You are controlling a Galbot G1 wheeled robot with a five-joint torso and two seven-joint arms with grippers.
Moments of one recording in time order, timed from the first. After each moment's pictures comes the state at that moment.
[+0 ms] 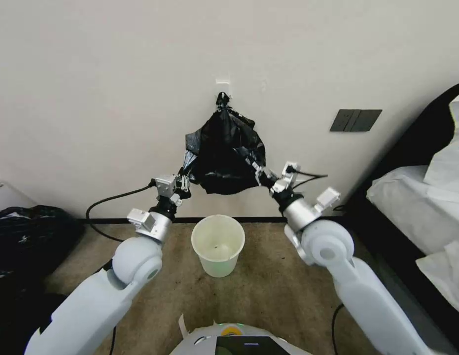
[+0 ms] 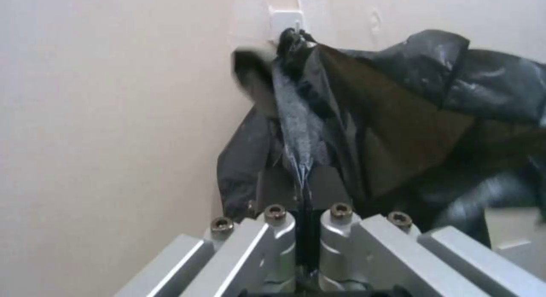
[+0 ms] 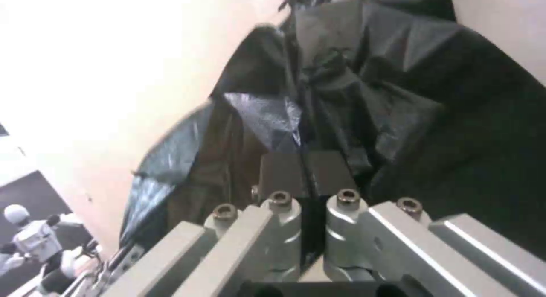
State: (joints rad) left arm 1.09 -0.84 -0.23 -2.33 -0.56 0.12 -0.38; right arm -0.96 1.00 0.21 2.32 1.23 -0.18 0.30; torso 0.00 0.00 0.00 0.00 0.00
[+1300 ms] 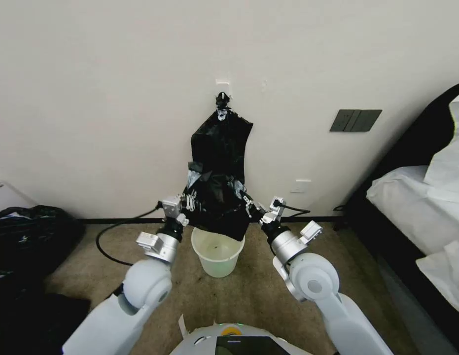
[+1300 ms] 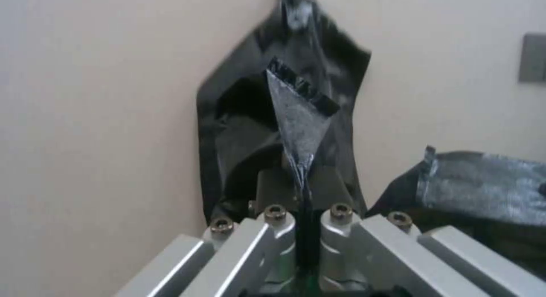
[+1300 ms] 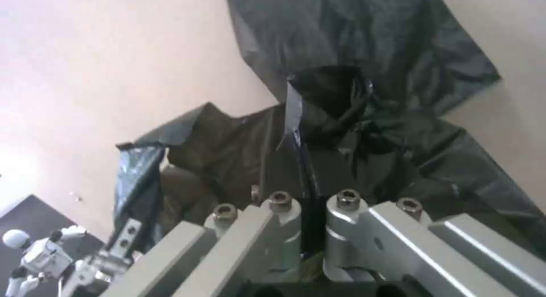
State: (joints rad) left arm 1.27 -1.00 -0.19 -2.30 -0.40 0.06 -0.36; right arm -1.21 1.13 0.19 2.33 1.18 -0.18 0.32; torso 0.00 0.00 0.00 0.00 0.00
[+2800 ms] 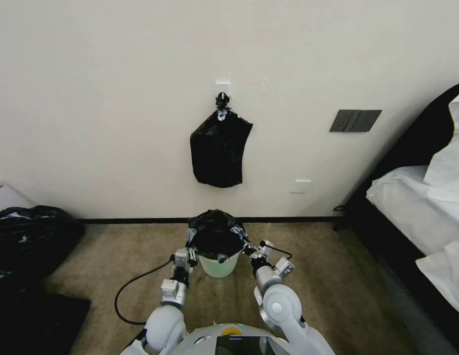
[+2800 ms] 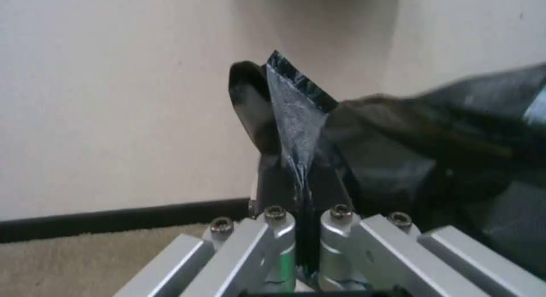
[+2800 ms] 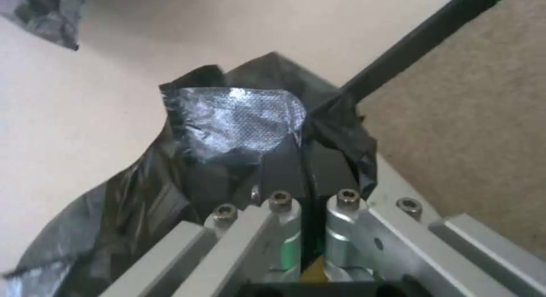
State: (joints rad) left arm 1.59 -1.15 -0.17 -2.02 -0.19 -0.09 -0.39; right arm -1.44 1.34 0.13 2.10 0.96 -0.11 0.50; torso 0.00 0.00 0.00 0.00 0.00
